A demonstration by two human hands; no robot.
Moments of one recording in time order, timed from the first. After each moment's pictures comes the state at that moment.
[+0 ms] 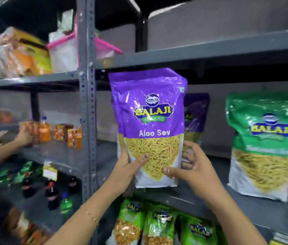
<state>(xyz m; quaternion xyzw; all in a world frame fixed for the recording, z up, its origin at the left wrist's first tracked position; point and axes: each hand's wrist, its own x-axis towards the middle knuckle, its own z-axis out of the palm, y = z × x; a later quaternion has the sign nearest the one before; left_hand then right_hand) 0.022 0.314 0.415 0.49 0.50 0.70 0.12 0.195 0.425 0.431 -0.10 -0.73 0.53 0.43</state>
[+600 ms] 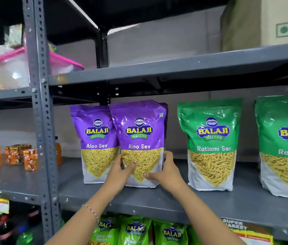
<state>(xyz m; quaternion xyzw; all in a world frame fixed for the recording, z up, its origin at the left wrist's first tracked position) 0.041 0.408 0.415 0.51 0.59 0.63 0.08 0.204 0.479 0.426 -0.30 -0.76 0.39 0.42</state>
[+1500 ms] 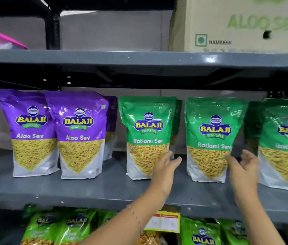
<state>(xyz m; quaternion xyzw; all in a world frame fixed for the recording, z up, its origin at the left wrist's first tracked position) 0.344 0.487 0.417 0.49 0.43 0.65 0.39 0.532 0.566 0.413 -0.41 -0.47 0.28 0.74</state>
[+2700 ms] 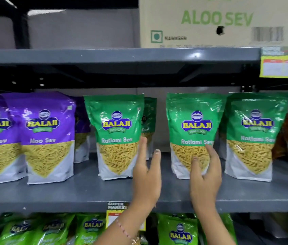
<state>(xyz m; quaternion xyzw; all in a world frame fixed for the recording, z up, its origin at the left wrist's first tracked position) 0.408 0.483 0.413 0.52 0.40 0.74 0.15 0.528 0.531 0.391 -0.37 -0.51 0.16 0.76</state>
